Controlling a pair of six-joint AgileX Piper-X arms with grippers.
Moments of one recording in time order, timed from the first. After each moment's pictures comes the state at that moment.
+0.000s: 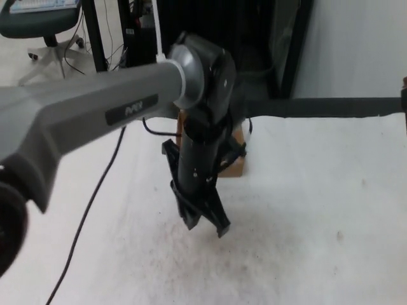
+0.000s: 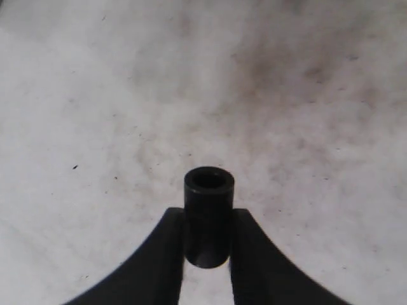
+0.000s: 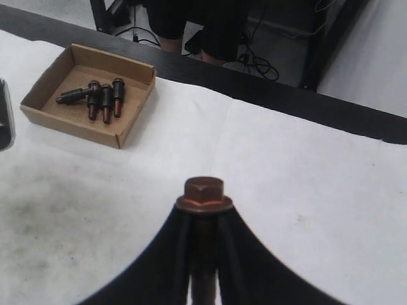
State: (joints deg) left arm -40.7 114.1 -93.6 75.8 -8.2 12.8; right arm 11.7 47.4 -56.7 49.4 -0.6 -8.7
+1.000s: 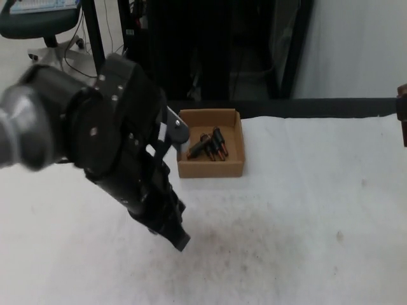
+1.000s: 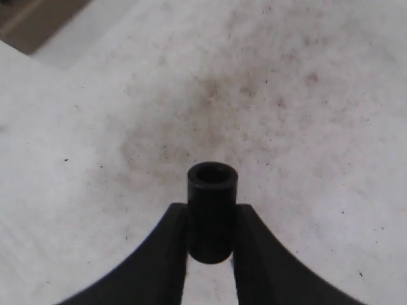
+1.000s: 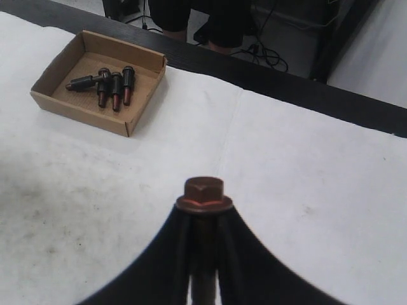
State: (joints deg) left arm -32.2 85.0 -56.6 44.7 10.4 16.8; right arm 12.0 47.4 -56.7 50.6 -0.9 -8.9
